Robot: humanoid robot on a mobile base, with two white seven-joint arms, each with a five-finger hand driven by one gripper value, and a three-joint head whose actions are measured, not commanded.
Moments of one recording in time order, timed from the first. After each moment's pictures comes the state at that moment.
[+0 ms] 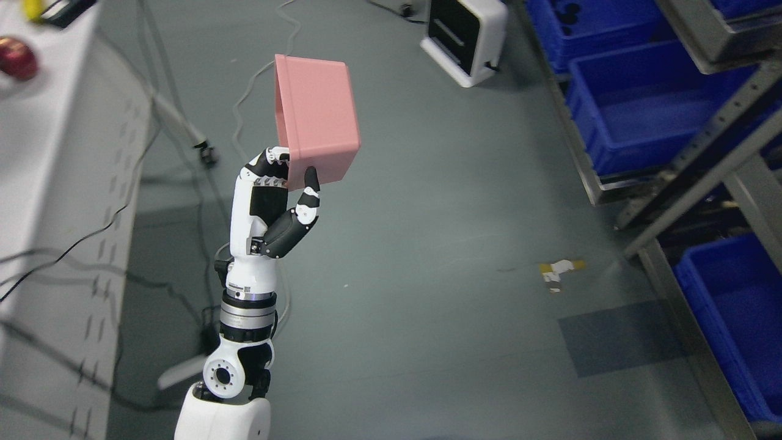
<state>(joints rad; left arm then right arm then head) -0.14 0.00 -0.20 -1.65 0.23 -0.58 -0.17 0.00 0.00 0.00 0.00 0.00 -0.06 -0.01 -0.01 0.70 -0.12</state>
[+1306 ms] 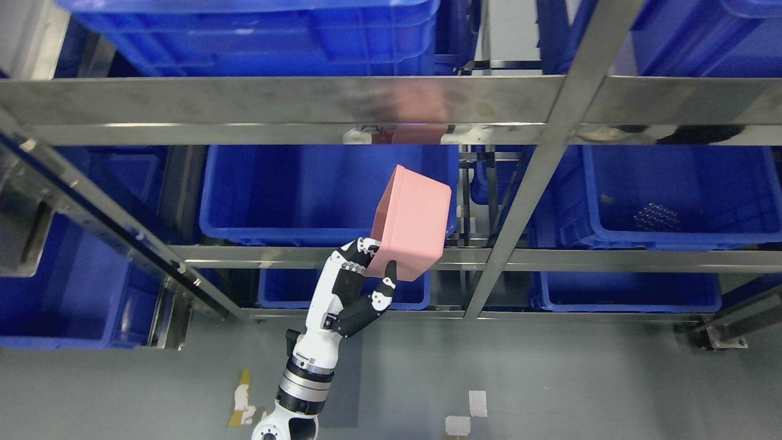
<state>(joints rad) 0.04 0.00 -0.37 -1.58 0.24 -0.56 -0.21 0.00 0.00 0.00 0.00 0.00 -0.06 -0.01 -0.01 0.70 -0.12</state>
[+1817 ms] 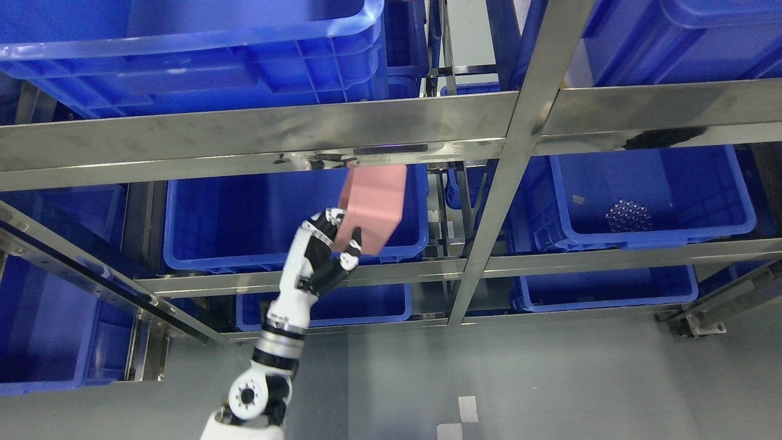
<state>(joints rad) -0.14 0.00 -0.21 -1.43 0.24 -0.43 -0.22 0.00 0.00 0.00 0.00 0.00 -0.06 -0.01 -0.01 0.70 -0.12</state>
